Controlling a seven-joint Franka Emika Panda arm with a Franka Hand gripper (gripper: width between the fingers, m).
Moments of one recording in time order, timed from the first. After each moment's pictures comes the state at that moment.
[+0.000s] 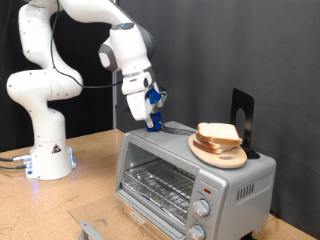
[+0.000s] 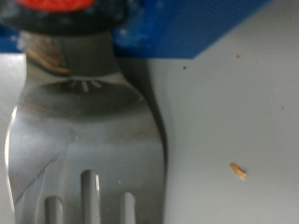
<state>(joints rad) -0.08 -0.52 0.52 -2.73 0.67 2.47 0.02</state>
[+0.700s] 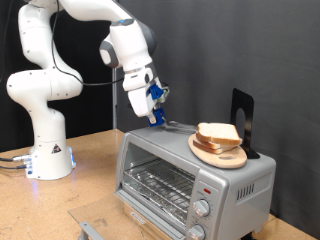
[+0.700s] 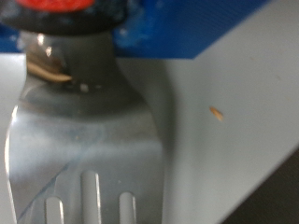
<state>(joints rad) -0.08 -0.55 0.49 -2.68 0.69 2.40 0.03</state>
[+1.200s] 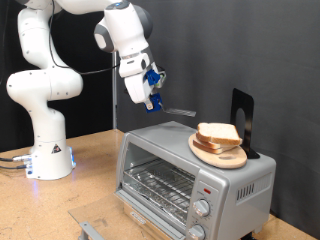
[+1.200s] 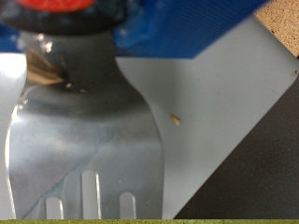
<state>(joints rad) -0.08 -0.61 0.43 -2.65 0.67 2.24 0.03</state>
